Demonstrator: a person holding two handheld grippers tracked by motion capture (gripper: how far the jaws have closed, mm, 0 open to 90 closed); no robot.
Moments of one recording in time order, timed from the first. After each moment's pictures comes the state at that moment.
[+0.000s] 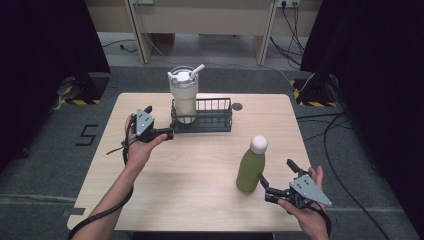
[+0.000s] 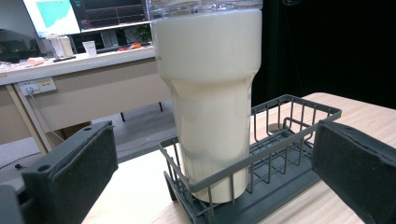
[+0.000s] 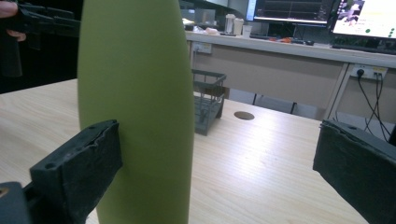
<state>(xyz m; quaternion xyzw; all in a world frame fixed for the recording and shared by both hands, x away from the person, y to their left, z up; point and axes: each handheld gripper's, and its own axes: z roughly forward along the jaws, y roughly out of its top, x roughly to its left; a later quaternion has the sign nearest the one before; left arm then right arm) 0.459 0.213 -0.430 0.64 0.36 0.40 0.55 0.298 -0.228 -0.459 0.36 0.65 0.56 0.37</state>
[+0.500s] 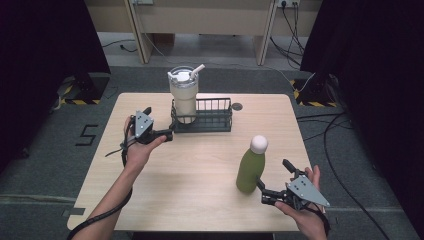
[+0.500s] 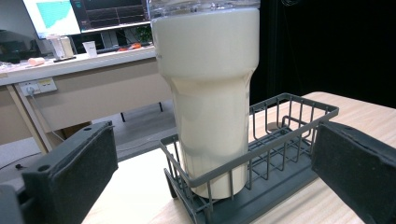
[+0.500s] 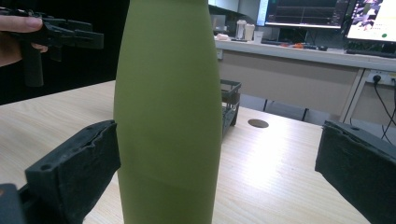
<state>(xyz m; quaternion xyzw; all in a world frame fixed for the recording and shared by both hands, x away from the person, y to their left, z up) 0.455 0.216 -0.432 0.64 0.36 0.40 0.55 0.295 -0.217 -0.454 0.34 0.65 0.57 0.36</state>
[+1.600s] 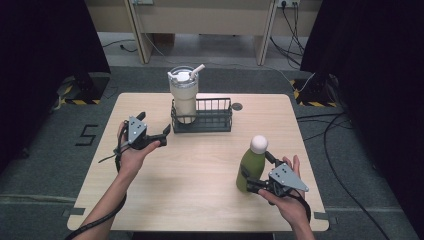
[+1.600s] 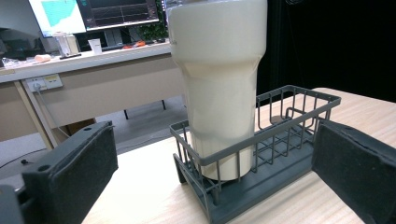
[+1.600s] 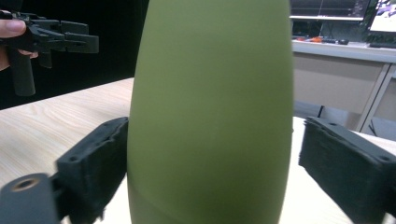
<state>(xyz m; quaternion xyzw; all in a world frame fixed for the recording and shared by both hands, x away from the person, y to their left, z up) 0.440 0.231 -0.441 0.63 0.37 0.40 0.55 0.325 -0.180 -0.454 0.34 0.67 0.57 0.34</state>
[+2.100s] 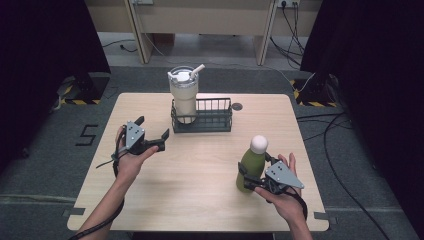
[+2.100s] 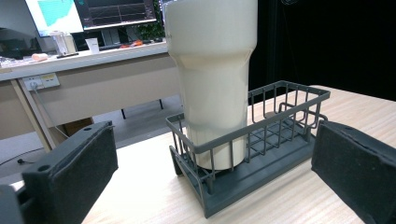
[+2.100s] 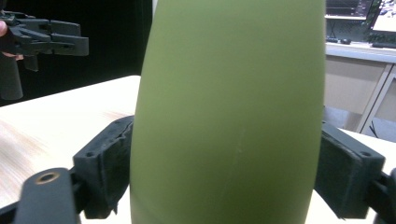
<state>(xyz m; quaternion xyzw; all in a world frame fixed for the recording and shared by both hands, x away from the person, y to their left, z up) 0.428 0.235 -0.447 0.63 0.36 0.40 0.55 0.330 -0.173 -0.453 0.34 0.67 0.56 0.34</state>
